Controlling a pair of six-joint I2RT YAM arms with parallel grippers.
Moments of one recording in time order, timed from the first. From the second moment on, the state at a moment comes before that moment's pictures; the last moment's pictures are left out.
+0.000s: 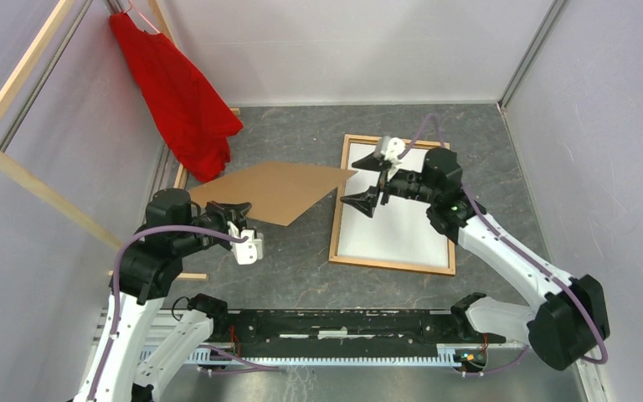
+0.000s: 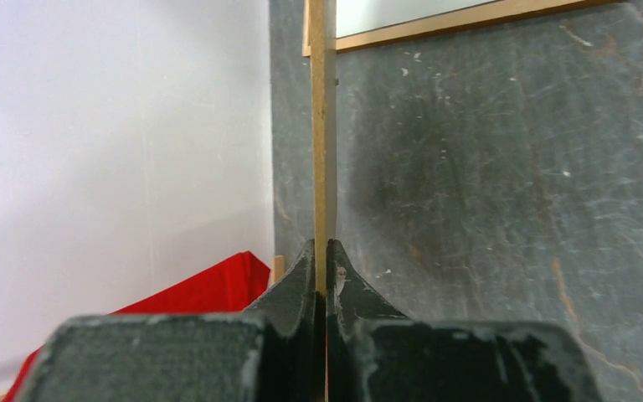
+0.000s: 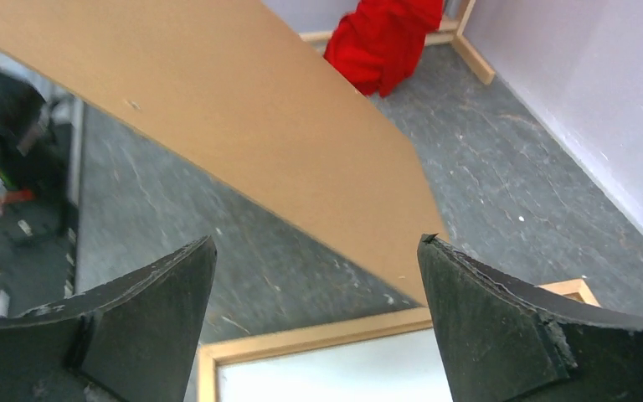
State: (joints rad) left arm -0.32 0.64 1.03 -0.89 0.51 1.37; right arm 0.51 1.15 0.84 0.24 -0.73 -0.10
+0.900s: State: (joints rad) left arm -0.32 0.65 1.10 -1.06 0.53 1.37; right arm 0.87 1.35 0.93 0.15 -0.43 -0.61
